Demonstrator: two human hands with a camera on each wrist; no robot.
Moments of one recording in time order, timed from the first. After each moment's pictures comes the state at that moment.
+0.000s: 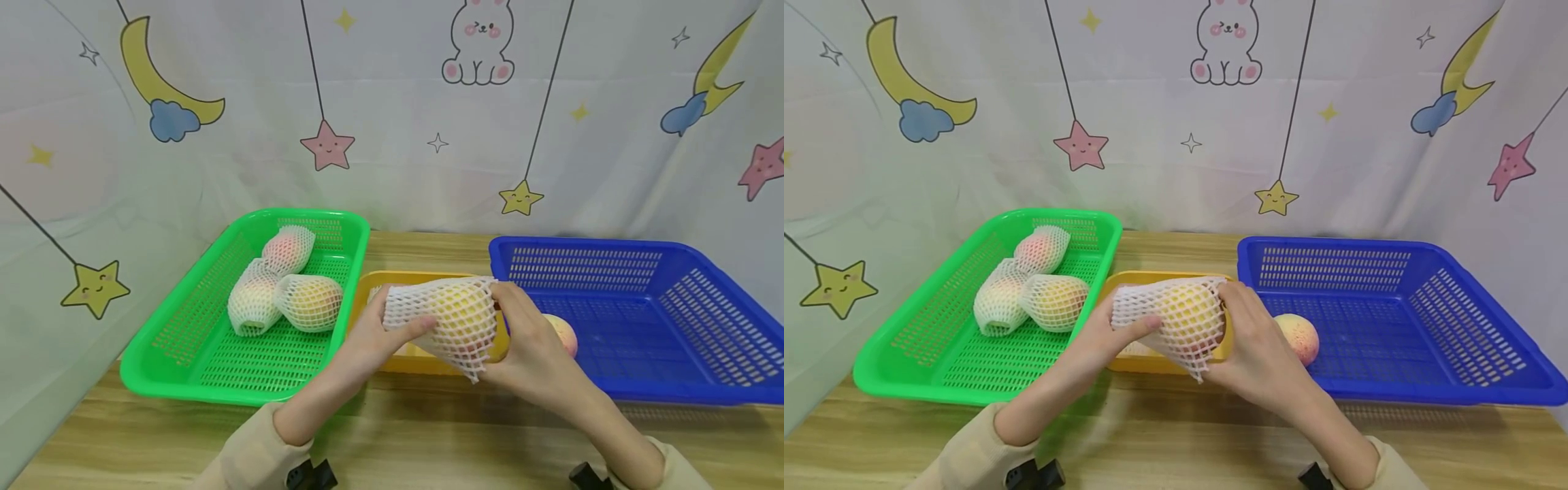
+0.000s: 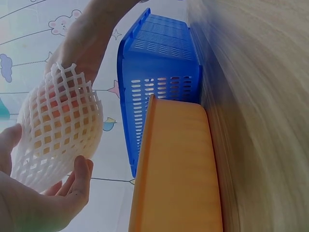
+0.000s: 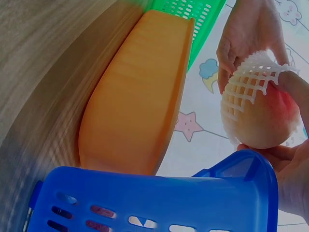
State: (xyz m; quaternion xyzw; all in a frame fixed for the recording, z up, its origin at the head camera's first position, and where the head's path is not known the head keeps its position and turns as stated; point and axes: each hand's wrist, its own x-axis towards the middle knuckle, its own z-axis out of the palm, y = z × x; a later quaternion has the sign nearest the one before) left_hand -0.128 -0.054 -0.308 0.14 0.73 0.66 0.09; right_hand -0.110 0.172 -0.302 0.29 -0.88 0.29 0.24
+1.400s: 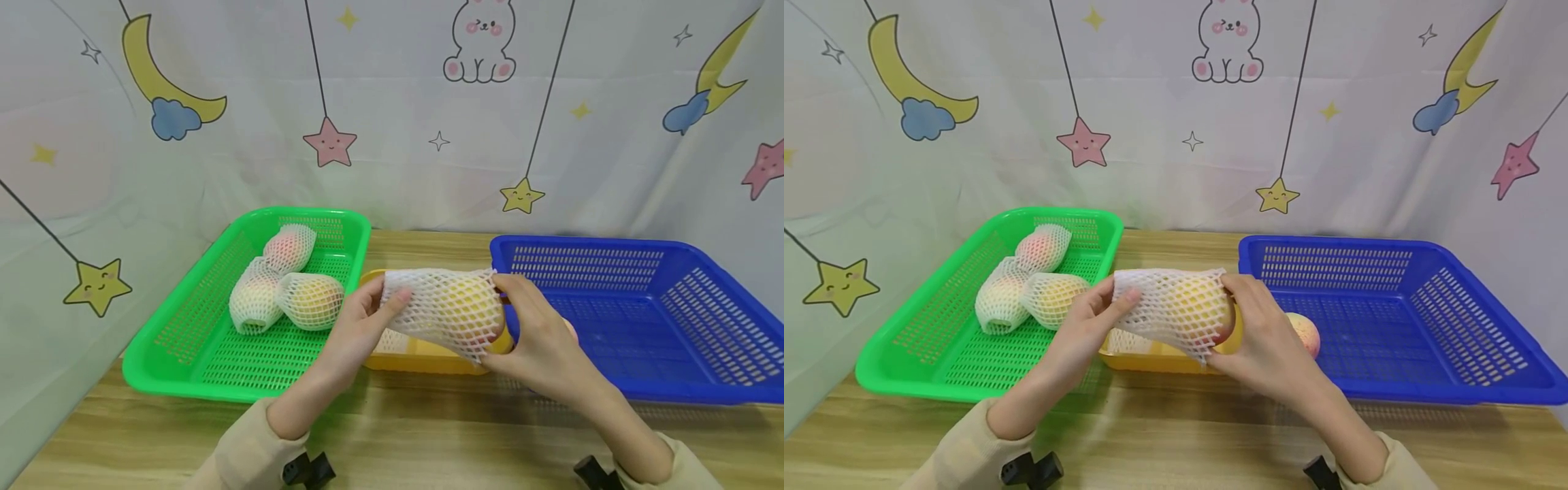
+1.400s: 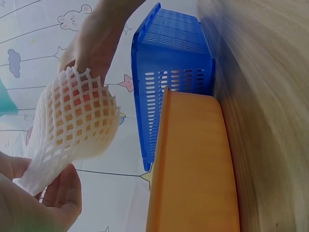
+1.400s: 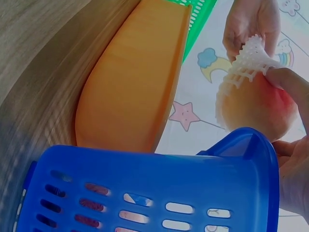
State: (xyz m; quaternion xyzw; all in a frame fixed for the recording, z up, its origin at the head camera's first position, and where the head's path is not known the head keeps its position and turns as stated) left_hand -0.131 -0.063 -0.299 0.15 0.70 0.70 0.04; right_hand -0.112 0.180 -0.298 0.27 -0.90 0.26 0.23
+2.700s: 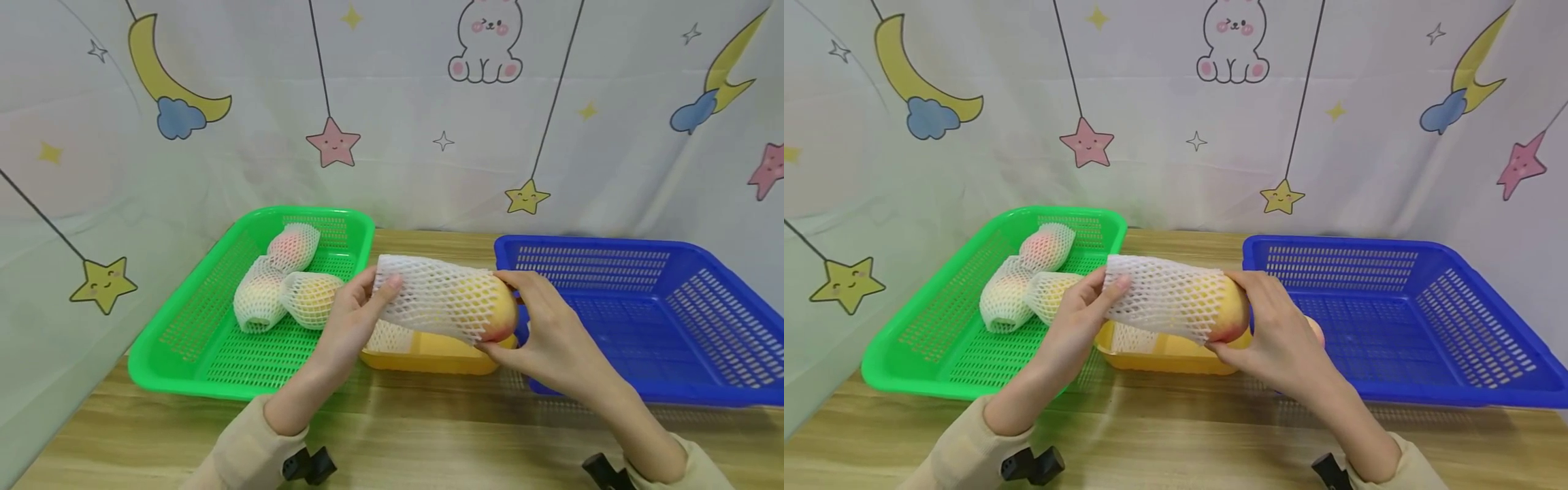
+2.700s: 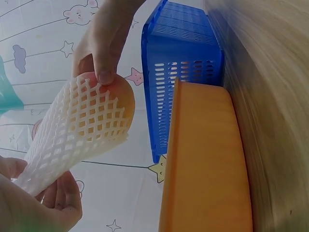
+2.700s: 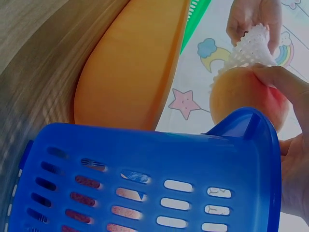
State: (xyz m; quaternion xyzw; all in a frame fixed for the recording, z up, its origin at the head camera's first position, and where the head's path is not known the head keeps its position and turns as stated) left_hand -0.133 -0.072 -0.291 0.13 0.69 0.71 0.02; right_hand -0.118 0.187 -0.295 0.27 -0.90 0.23 0.24
